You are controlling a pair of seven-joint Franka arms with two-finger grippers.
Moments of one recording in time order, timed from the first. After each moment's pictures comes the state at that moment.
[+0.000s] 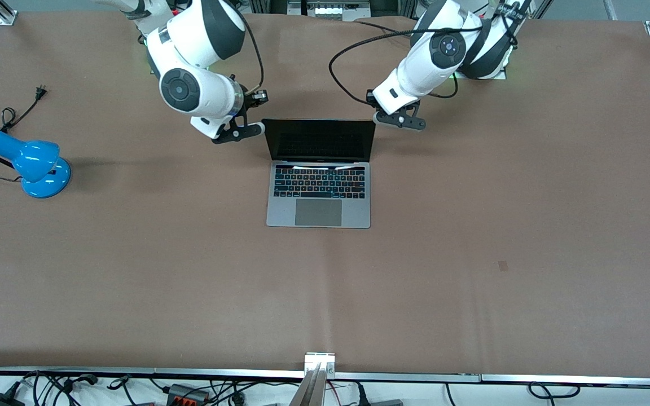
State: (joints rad) left arm 0.06 -0.01 -0.78 -2.33 -0.48 2.24 -0.36; right arm 0.60 0.09 0.01 -2.11 0.41 1.82 0.27
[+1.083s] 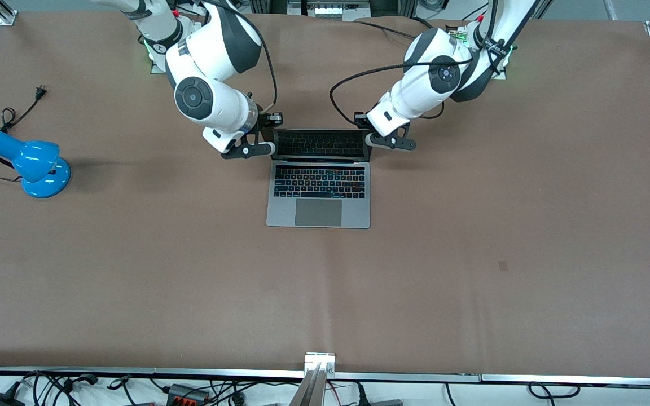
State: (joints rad) left arm 0.05 0.18 -0.78 -2.28 -0.48 2.48 -0.36; right arm 0.63 0.19 -0.02 -2.01 0.41 1.98 0.35
